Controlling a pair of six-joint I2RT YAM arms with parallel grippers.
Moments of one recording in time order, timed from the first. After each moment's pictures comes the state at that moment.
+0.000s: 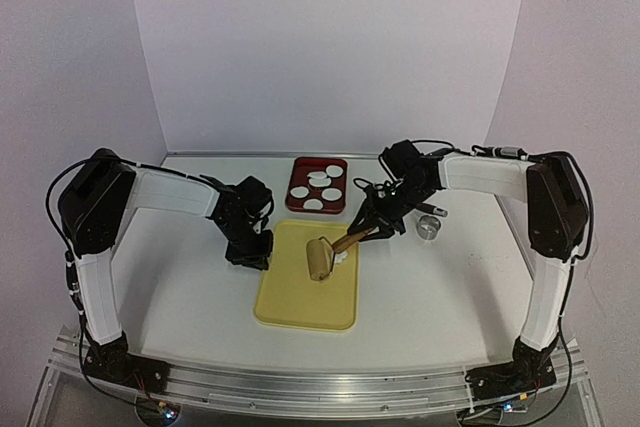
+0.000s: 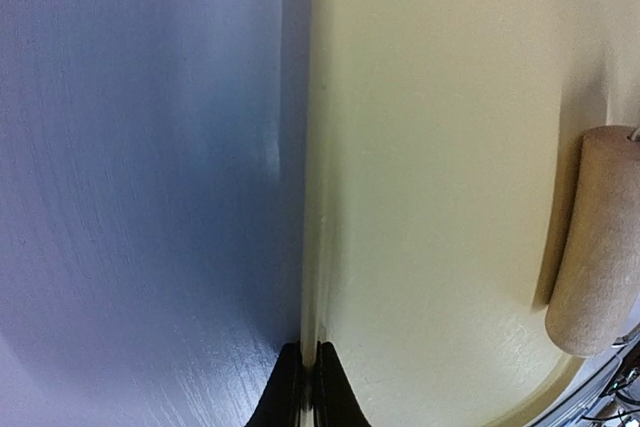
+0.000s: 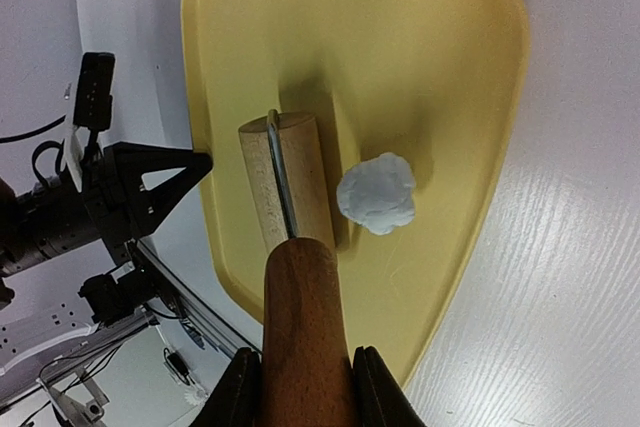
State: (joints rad) left arm -0.70 1.94 1.23 -0.58 0.20 -0.66; right arm 0.57 1.96 1.49 -0.68 -0.63 0.67
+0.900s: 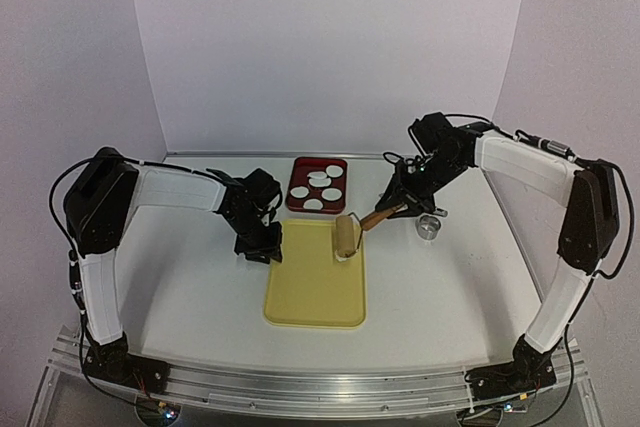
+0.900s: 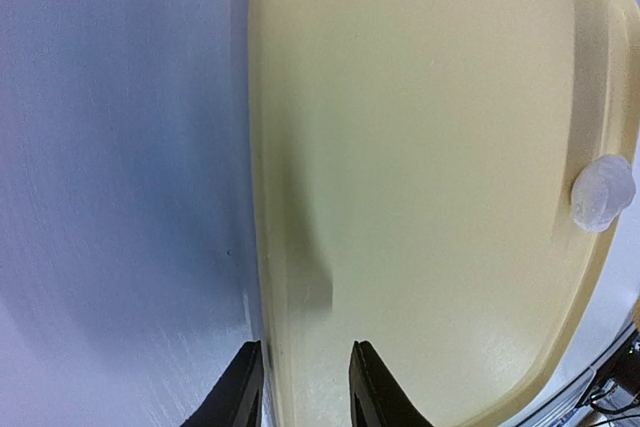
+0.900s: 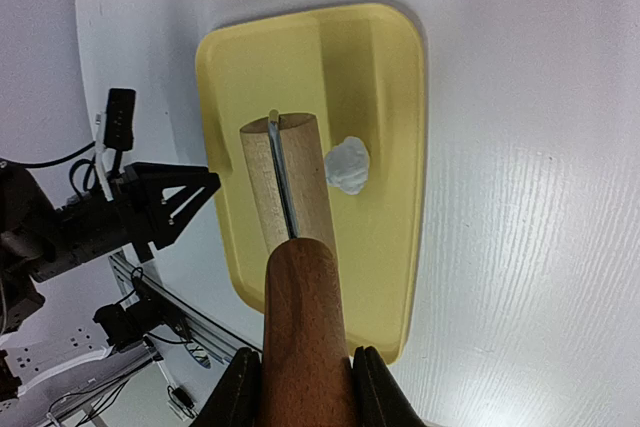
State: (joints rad) left arm -0.72 1.97 1.33 -0.60 0.20 -0.71; right arm 0.49 1.78 1.53 -0.90 -0.50 0.68
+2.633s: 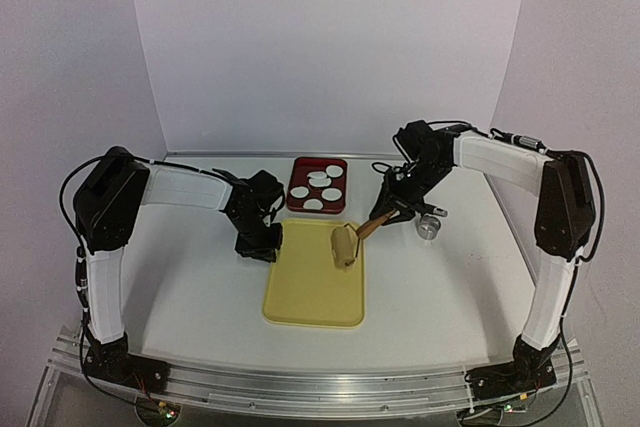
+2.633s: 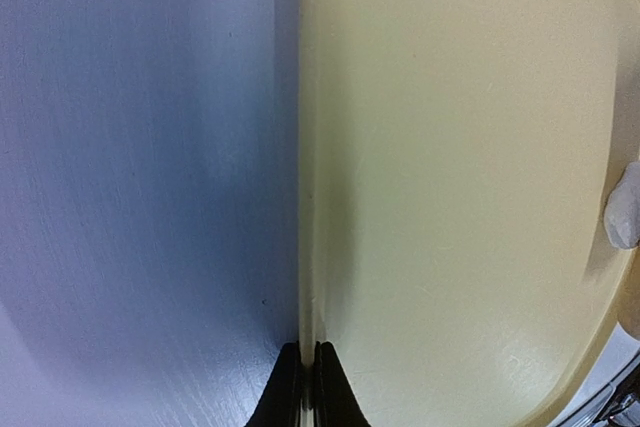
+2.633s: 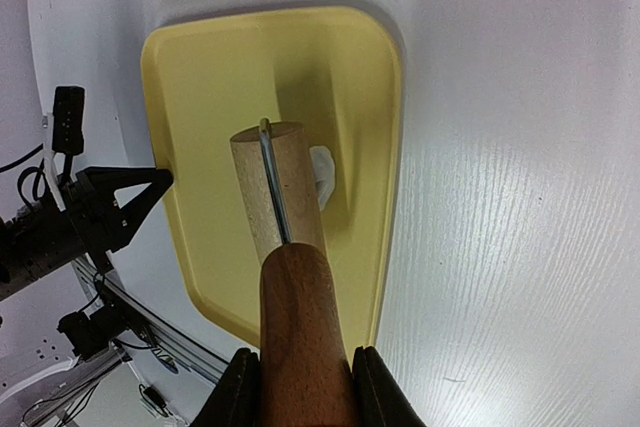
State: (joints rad) left arm -0.72 2.03 1.37 -0.63 0.15 -0.68; right arm 0.49 1.95 1.64 -0.95 -0.45 0.60
